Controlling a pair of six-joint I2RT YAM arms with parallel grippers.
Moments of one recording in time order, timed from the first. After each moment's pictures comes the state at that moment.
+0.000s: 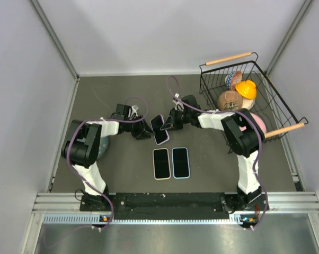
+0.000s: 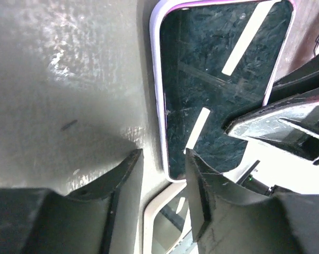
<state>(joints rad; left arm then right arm) -0.24 1.83 0.90 -0.01 0.65 -0.71 0.54 2.04 1.22 0.10 -0.61 0.71</state>
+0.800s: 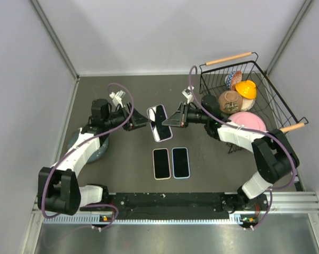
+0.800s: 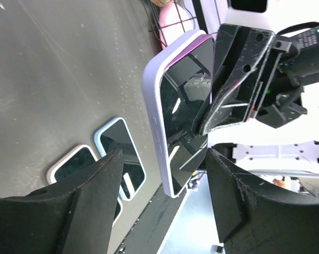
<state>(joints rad) -0.16 1.25 0.80 0.00 0.86 -0.75 0.53 1.59 0.91 0.50 -0.81 0.95</state>
